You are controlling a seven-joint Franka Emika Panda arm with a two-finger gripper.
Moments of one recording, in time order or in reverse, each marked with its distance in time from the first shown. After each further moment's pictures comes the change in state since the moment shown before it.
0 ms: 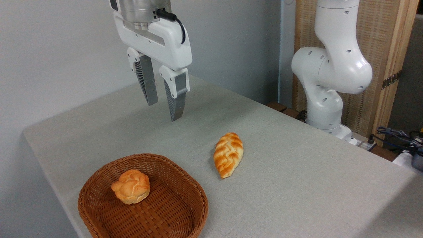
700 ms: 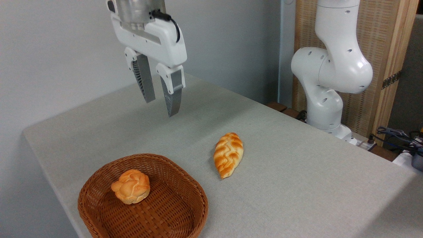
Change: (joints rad) arm 0.044 -0.016 -0.092 -0.027 0.003 0.006 -0.079
